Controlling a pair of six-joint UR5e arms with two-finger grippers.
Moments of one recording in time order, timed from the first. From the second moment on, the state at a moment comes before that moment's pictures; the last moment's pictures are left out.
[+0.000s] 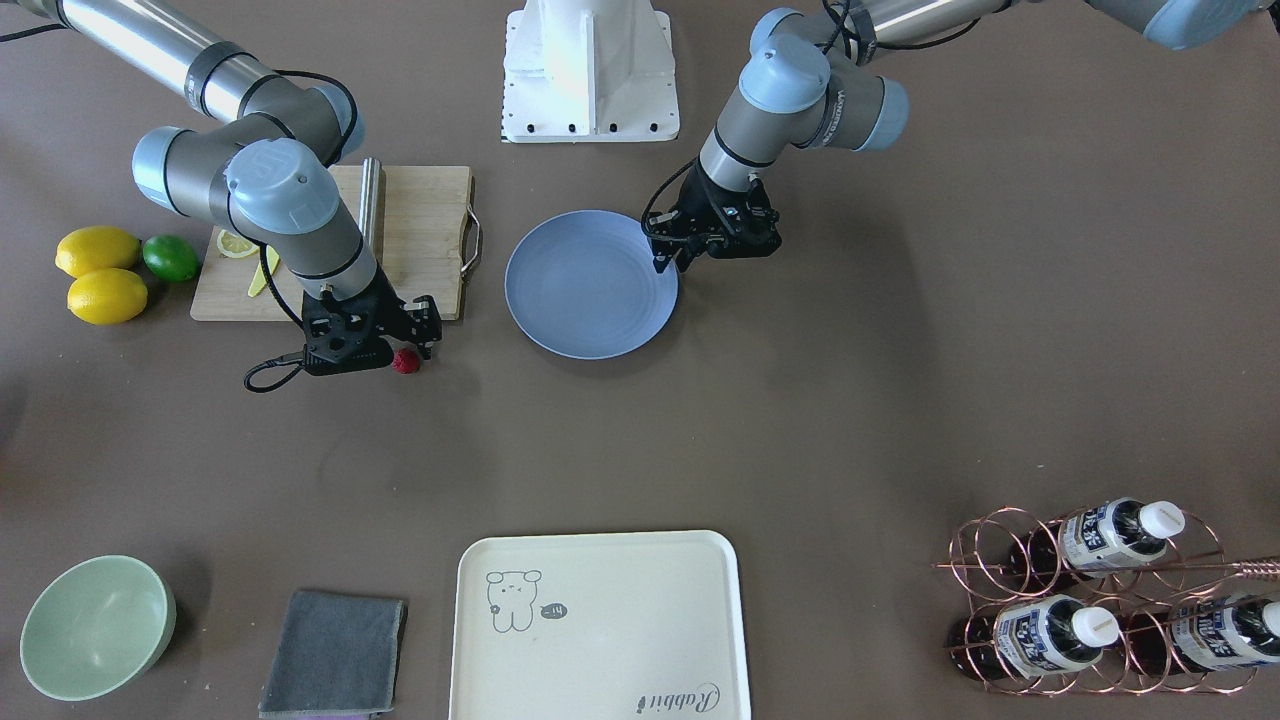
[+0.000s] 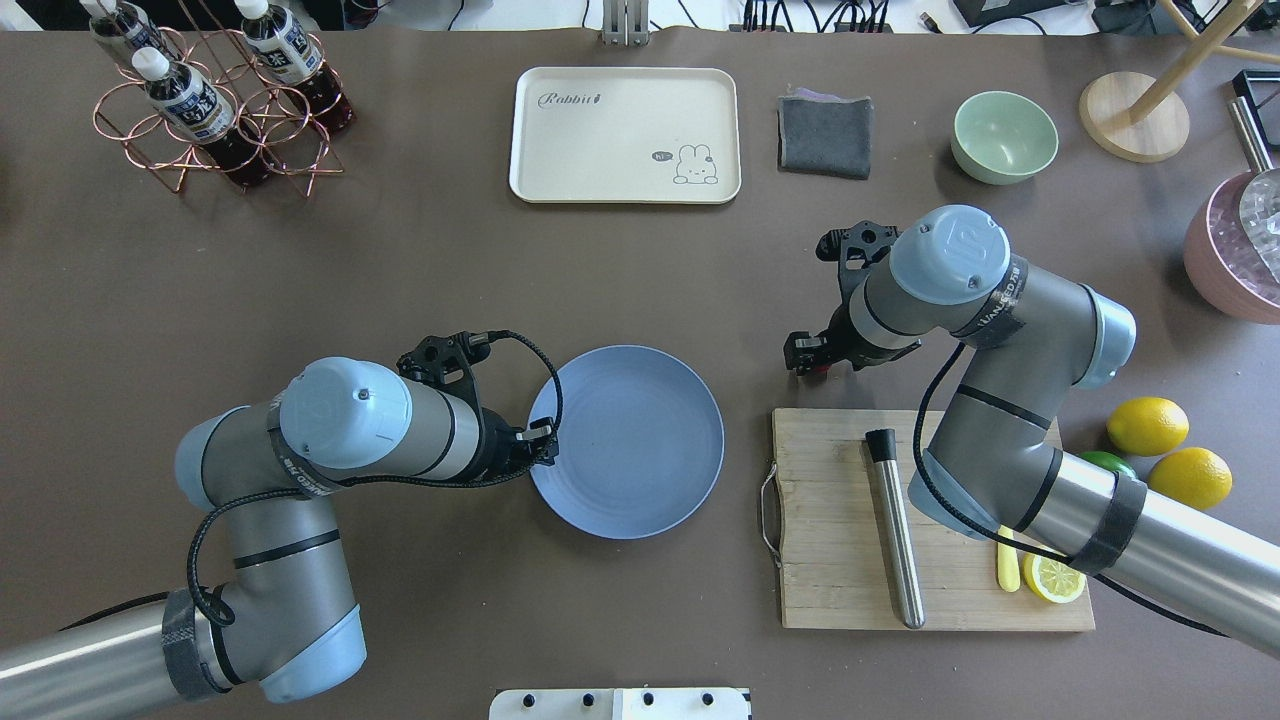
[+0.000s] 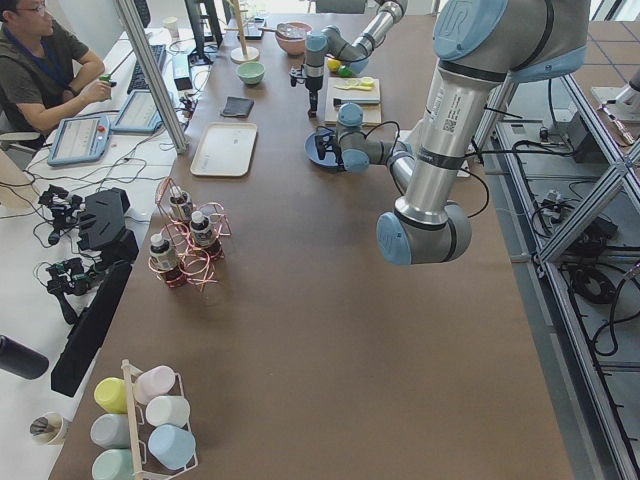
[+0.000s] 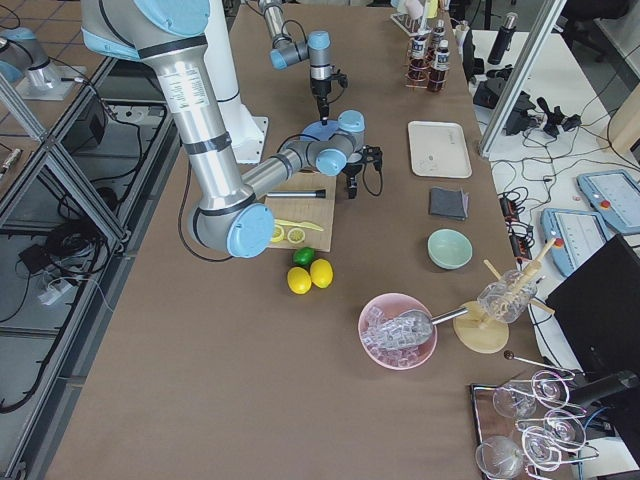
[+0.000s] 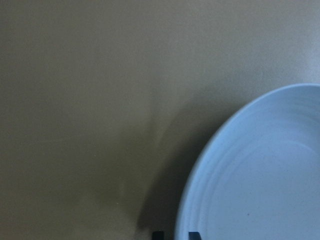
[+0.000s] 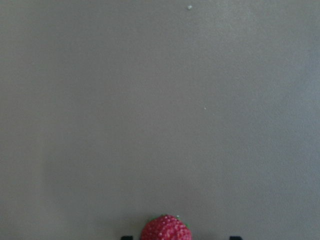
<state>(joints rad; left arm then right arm) -0.40 -2.02 -1.70 -2.09 -1.82 -1.63 0.64 -1.17 1.62 -1.26 1.96 1.02</state>
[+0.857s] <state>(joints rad) -0.49 -1.98 -1.76 -2.08 -1.87 -1.59 0.61 -1.04 1.72 -1.34 1.99 1.14</state>
